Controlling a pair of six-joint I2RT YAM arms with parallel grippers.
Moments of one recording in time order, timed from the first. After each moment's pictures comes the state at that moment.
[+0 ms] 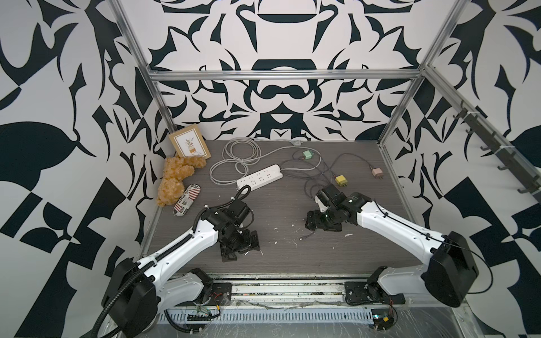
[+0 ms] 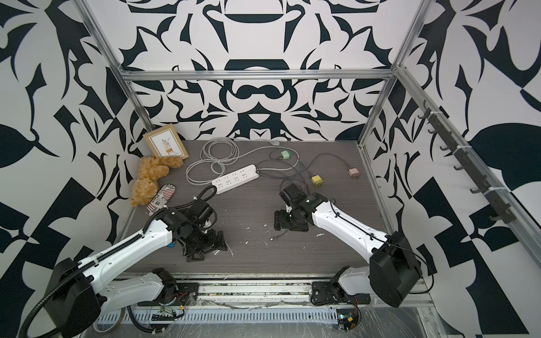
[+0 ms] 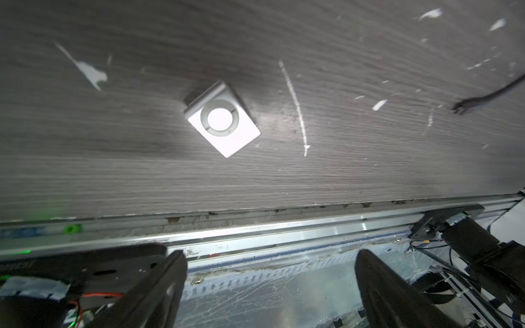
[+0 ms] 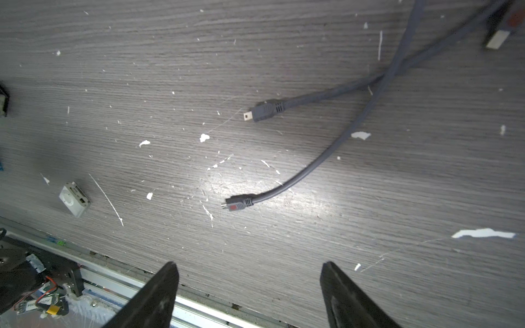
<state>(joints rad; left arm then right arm) -0.65 1.15 0.73 -1.04 0.36 -0.91 0.66 1.36 0.97 -0.85 -0.16 0.64</state>
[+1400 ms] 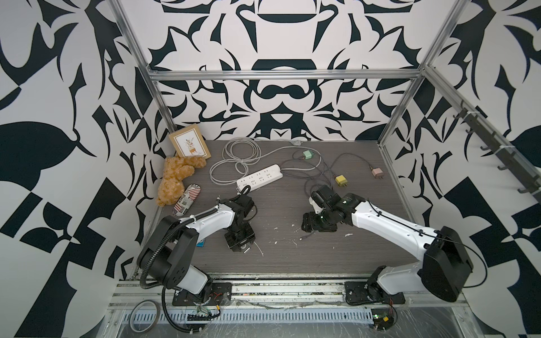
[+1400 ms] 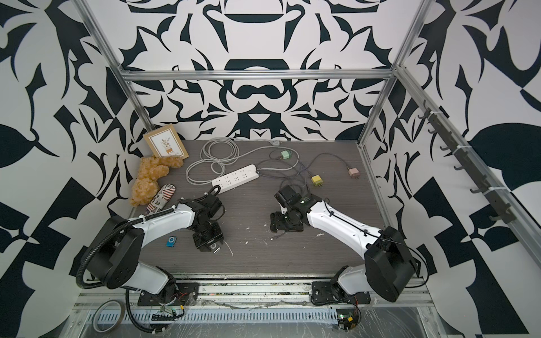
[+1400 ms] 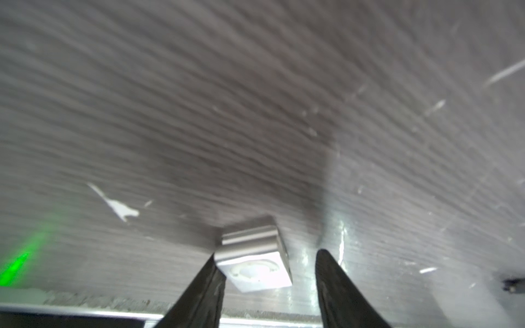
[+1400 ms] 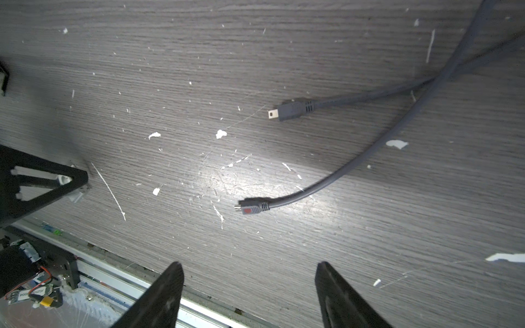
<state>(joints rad) -0.55 1.51 0.78 -0.86 0.23 -1.02 0.70 1.39 0.96 -0.81 -0.17 0.63</state>
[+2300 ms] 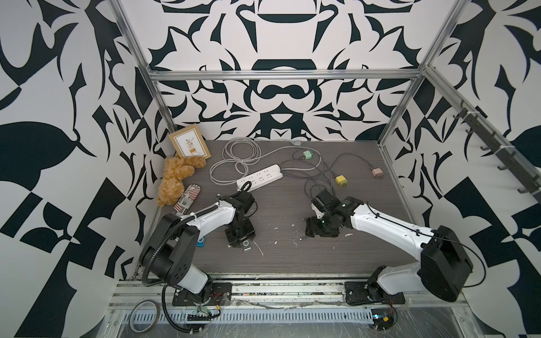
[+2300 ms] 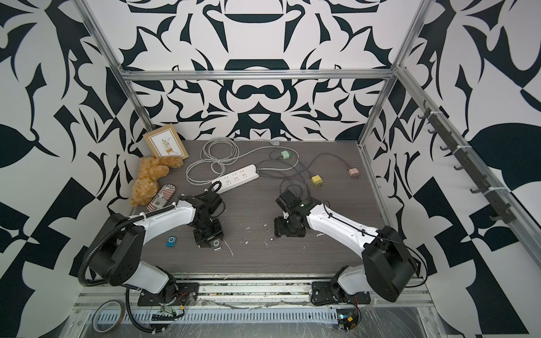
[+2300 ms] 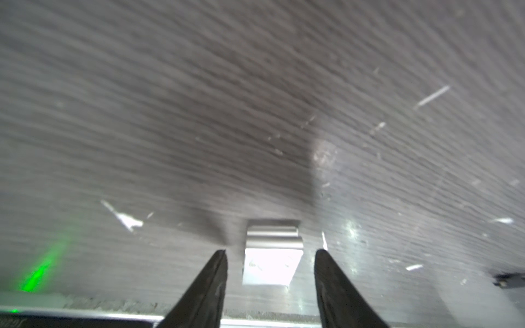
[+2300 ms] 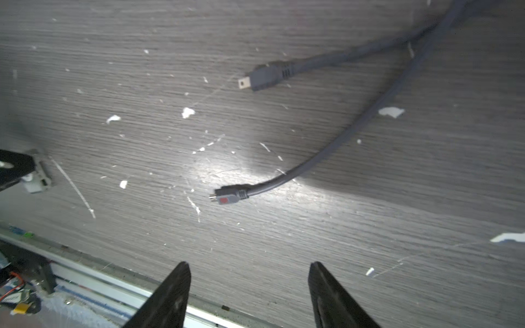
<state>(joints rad) -0.54 1.52 0.83 -0.89 0.21 -0.96 0.70 1.39 0.88 -0.82 -0.16 0.66</state>
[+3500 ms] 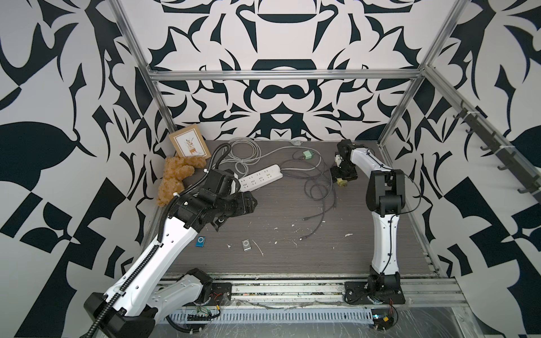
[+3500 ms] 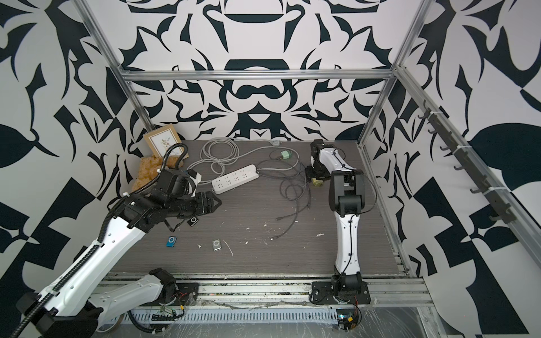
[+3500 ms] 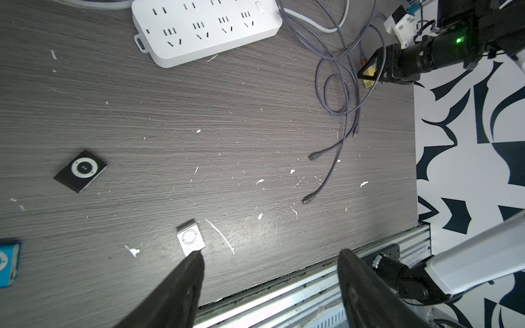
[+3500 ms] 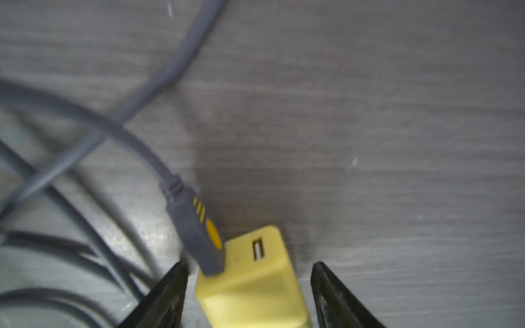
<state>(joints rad) -0.54 1.04 1.15 -1.00 0.17 -0.64 0.07 2.34 1.98 -1.04 0.08 -0.01</state>
